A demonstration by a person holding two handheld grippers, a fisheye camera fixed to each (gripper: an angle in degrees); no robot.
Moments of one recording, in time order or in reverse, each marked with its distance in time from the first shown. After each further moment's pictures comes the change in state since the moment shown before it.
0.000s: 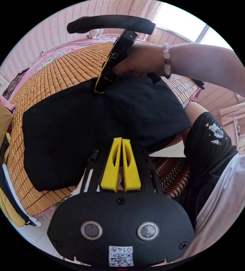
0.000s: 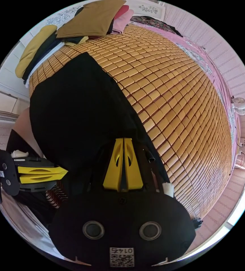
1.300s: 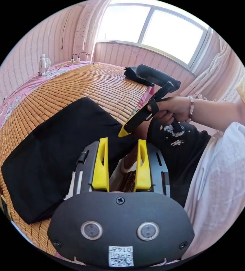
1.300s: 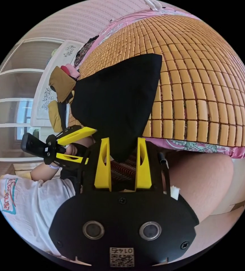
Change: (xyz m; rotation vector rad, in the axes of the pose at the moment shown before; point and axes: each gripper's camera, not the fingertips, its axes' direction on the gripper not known) left arm 0.097 -0.015 0.008 0.195 0.226 0.391; right arm 0.127 0.387 0.036 0.240 -0.705 0.729
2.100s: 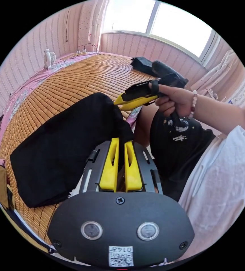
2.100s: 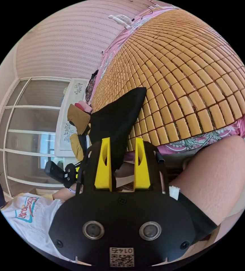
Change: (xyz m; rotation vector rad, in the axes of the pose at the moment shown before) left arm 0.017 0.005 -0.003 -0.121 -0.093 -0.041; right arm 0.101 0.058 -0.068 0.306 -0.268 0.180
